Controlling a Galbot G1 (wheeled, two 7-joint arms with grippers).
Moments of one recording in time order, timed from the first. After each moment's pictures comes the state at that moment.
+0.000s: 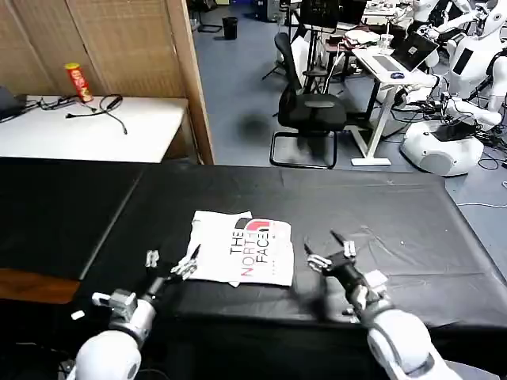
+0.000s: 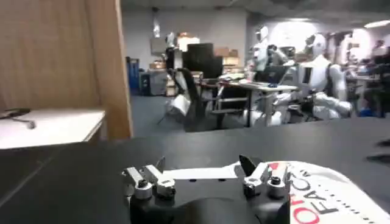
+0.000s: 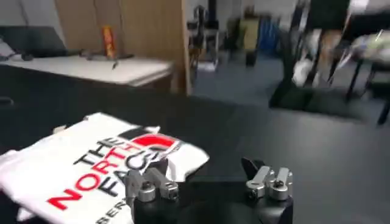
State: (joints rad) left arm 1.49 -1.10 -0.46 -2.10 -0.39 0.21 -0.07; right arm -1.38 1.08 0.39 2.06 0.30 -0.21 0.03
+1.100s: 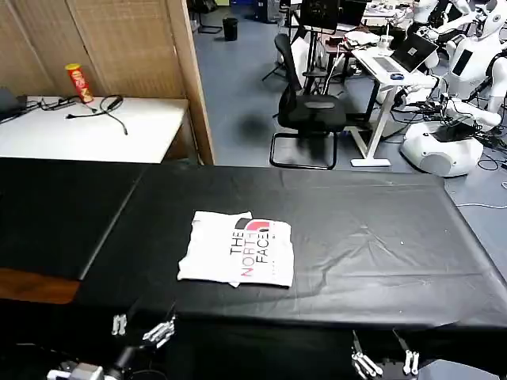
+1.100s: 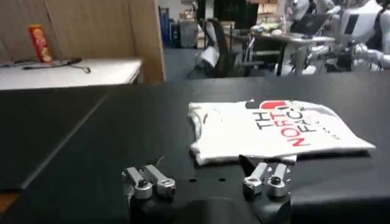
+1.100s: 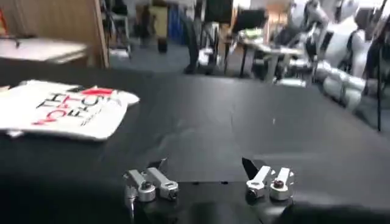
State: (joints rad) left arm 1.99 -1.10 -0.60 -2.36 -0.37 0.21 -0.16; right arm -2.18 1.22 0.55 2.39 0.23 -0.08 0.28
